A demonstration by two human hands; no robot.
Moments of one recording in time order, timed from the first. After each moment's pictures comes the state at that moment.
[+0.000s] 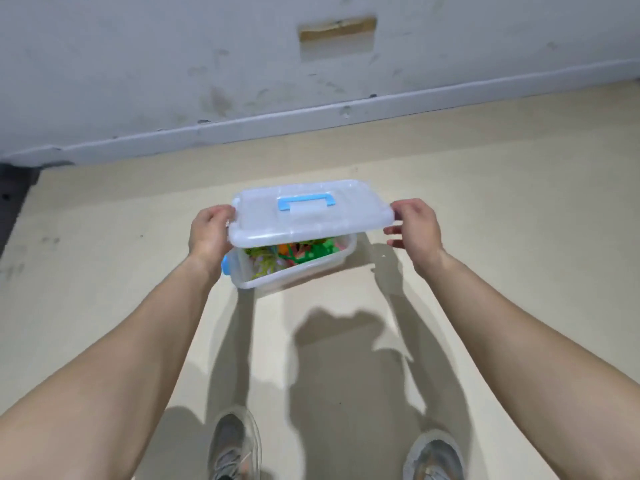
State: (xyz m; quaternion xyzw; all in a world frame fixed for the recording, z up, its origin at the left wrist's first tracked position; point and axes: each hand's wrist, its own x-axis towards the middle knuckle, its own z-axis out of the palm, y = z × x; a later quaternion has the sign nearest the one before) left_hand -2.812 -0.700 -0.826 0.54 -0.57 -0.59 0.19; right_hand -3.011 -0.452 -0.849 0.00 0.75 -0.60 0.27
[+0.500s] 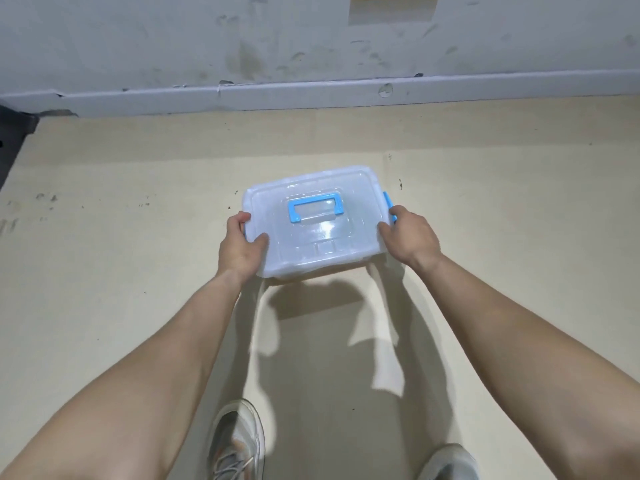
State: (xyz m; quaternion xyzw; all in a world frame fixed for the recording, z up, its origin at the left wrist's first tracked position) left_hand -2.777 -0.718 -0.926 0.56 -0.68 -0.47 0.10; right_hand -3.004 -0.522 -0.917 -0.24 0.93 -0.16 0.23
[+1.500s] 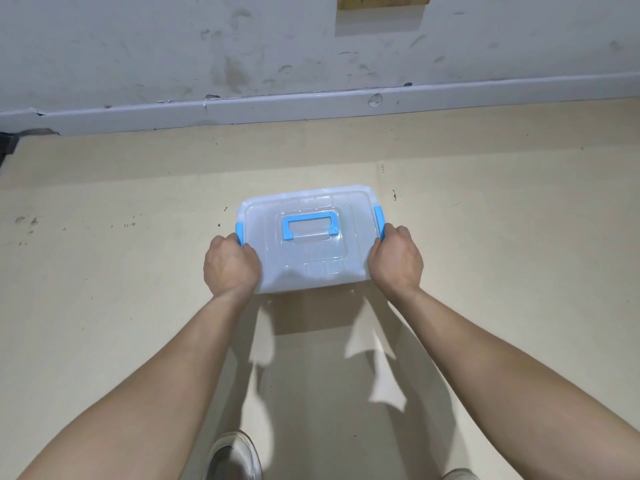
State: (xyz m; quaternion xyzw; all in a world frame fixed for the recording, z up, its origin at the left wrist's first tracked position) left_hand -2.807 -0.723 -0.929 0.60 -0.77 -0.20 0.05; right_hand -2.975 -0.534 -0.940 -0.20 0.95 -0.20 0.10
